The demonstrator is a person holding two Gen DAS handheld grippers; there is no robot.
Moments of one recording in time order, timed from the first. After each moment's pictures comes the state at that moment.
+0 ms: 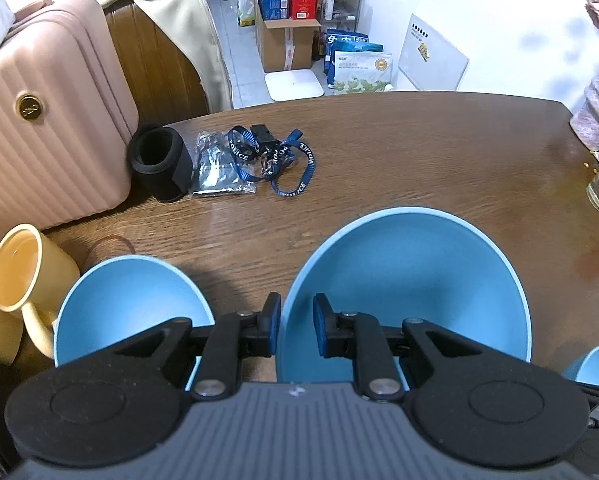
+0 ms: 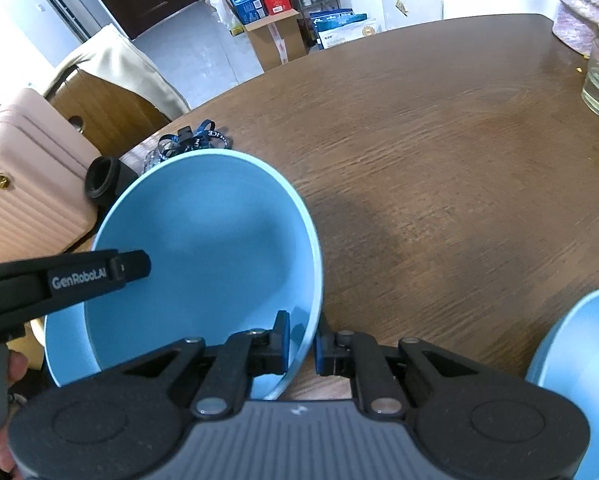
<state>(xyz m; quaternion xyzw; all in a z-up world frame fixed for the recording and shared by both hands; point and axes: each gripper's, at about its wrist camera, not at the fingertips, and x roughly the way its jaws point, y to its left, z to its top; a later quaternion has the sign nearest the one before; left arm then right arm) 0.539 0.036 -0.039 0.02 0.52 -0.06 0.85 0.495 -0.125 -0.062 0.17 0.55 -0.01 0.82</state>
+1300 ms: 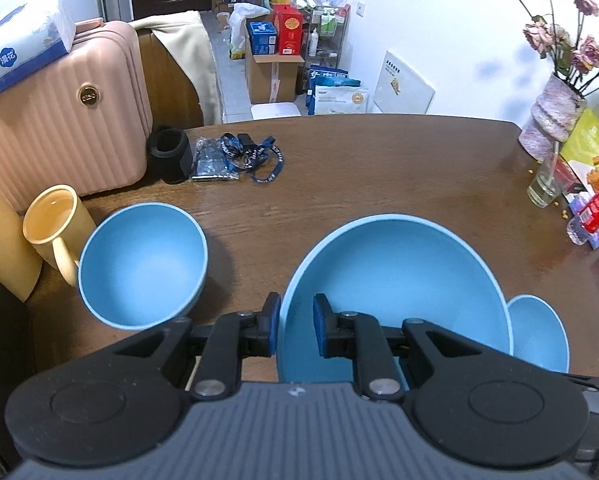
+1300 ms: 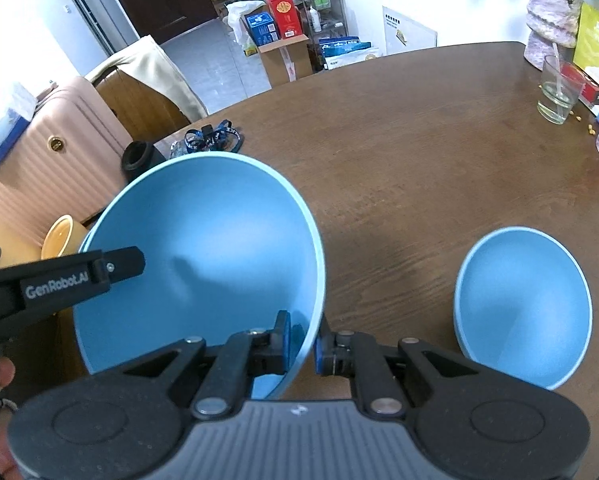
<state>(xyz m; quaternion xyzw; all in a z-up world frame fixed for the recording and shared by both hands) 0.413 0.037 0.014 -0.01 0.47 -0.09 0.88 0.388 -0.131 -0.018 0.15 0.51 -0.01 0.85</state>
